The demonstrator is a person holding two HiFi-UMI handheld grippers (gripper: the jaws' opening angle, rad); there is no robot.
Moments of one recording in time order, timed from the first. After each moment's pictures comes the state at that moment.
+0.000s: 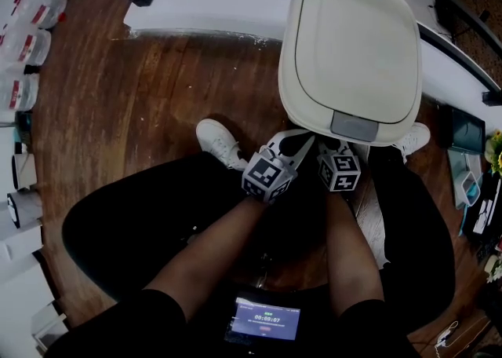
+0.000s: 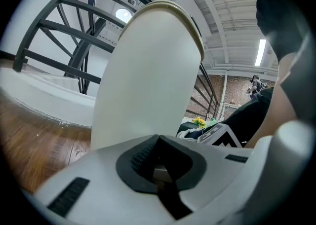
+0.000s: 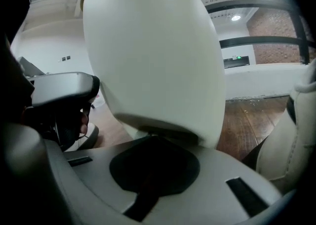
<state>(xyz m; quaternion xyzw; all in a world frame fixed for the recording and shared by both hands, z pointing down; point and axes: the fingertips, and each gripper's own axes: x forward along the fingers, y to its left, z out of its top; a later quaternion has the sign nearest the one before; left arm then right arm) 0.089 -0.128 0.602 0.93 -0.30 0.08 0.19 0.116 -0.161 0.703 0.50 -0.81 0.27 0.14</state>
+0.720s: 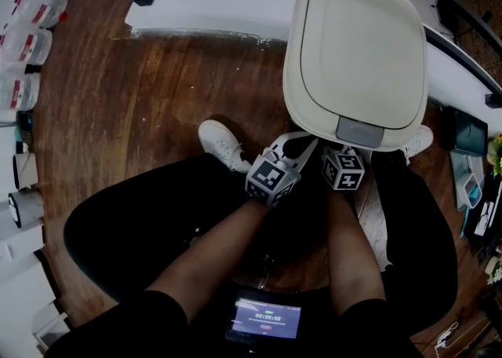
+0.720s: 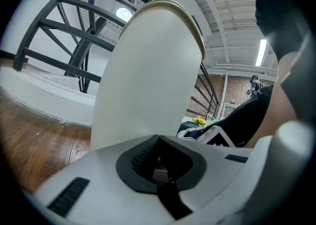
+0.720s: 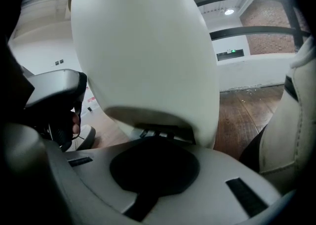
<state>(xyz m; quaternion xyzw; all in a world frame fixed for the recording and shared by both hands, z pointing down) 0.089 -0.129 0.603 0.93 -0.30 0.08 0.20 0.119 -0.164 0.719 0.51 -0.79 0.31 0.13</state>
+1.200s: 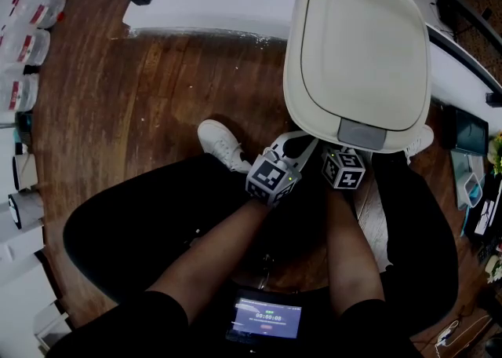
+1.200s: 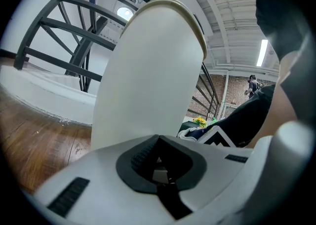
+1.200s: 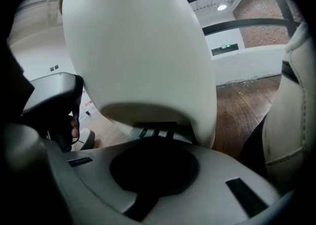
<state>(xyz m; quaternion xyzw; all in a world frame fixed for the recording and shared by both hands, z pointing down) 0.088 -0.134 0.607 0.93 -0.30 0.08 0.21 0.118 -0.167 0.726 0.51 -0.78 0.34 0.12</state>
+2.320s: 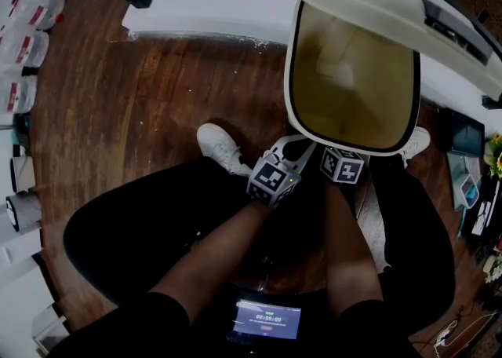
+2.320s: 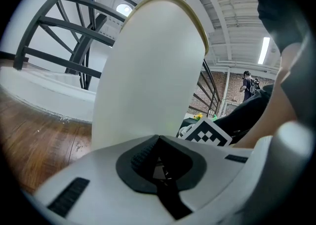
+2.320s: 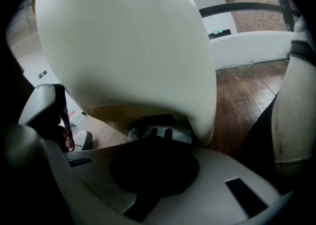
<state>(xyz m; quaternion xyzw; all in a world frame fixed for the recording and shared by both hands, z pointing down) 0.089 -0.135 0.610 0.92 -0.31 0.09 0.21 0.119 -0.168 0.744 0.51 -0.74 0.41 0.15</state>
